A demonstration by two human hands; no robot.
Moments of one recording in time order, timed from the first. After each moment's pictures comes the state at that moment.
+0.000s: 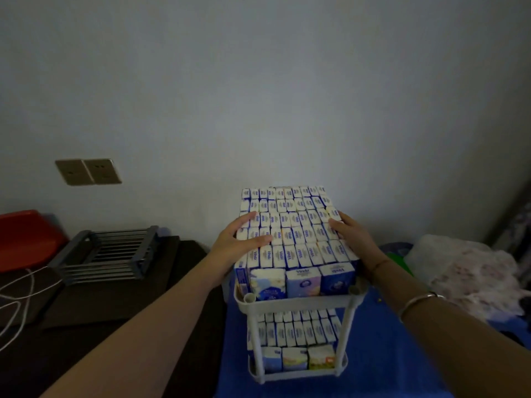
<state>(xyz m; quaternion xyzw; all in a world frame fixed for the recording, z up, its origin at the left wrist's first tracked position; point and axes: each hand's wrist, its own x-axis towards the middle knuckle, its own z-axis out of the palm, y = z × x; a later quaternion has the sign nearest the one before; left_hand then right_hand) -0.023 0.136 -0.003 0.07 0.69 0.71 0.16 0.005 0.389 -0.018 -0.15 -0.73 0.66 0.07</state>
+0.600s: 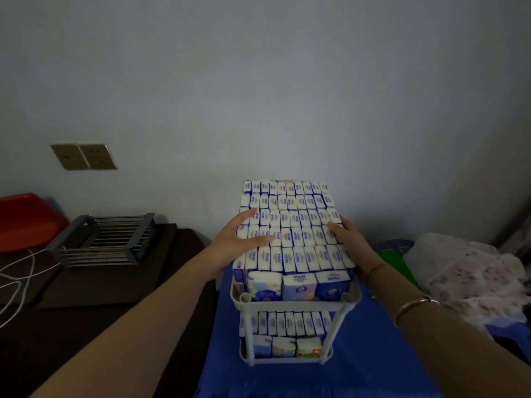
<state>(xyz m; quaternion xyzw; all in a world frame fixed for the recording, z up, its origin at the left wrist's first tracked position) -0.029 0.164 -0.017 0.08 0.72 0.66 0.19 -0.007 0.419 -0.053 -0.16 -0.71 0.68 0.04</state>
